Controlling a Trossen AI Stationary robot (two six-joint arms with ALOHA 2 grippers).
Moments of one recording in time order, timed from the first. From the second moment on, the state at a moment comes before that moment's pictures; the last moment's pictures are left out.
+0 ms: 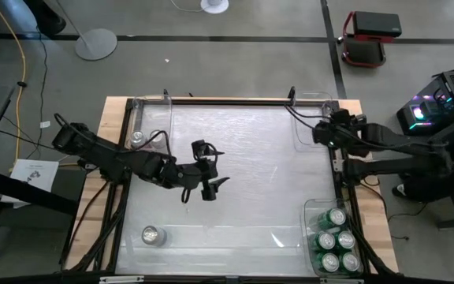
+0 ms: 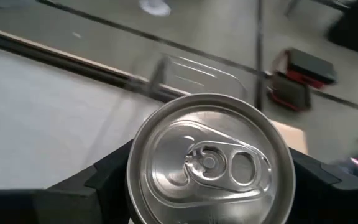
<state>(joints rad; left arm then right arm) -0.32 1.48 1.22 -0.33 -0.66 0.03 -0.22 0.76 0.83 -1.21 0.91 0.80</state>
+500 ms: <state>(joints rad) -0.31 1.48 1.22 -0.33 -0.66 0.06 -0.62 0.91 0.83 -1.03 0.57 0.54</state>
